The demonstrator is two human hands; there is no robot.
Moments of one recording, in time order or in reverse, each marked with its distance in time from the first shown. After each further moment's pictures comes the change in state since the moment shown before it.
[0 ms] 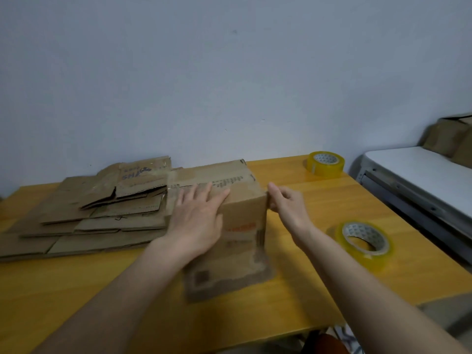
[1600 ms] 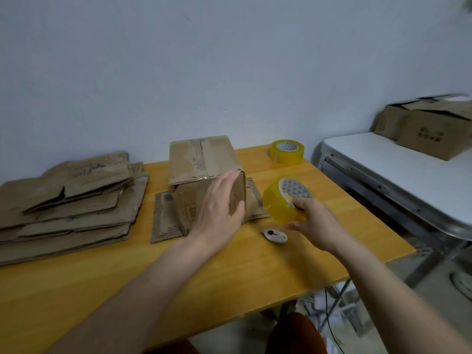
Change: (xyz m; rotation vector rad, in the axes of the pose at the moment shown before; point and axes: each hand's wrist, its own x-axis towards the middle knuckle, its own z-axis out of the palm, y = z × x) left_hand 0.009 0.107 0.030 -0.634 0.269 0.193; right_hand -0.051 0.027 -0.130 -0.749 -0.092 -0.011
